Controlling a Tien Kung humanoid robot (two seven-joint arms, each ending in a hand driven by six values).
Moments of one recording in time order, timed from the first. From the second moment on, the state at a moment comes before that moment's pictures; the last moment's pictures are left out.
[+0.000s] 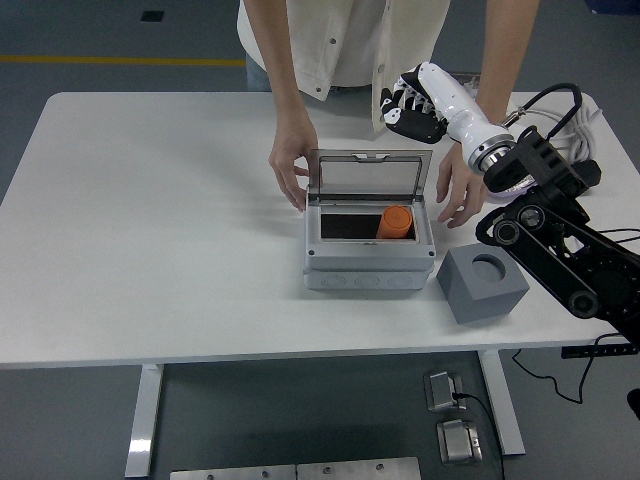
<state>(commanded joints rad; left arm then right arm) 0.03 0.27 -0.78 -0.18 0.79 0.10 0.10 0.68 -0.34 0.90 1.33 -1.62 -0.16 -0.22</state>
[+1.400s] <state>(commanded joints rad) 0.03 0.27 -0.80 -0.18 0.81 0.10 0.10 0.69 -0.30 0.78 1.22 -1.64 -0.15 -0.24</state>
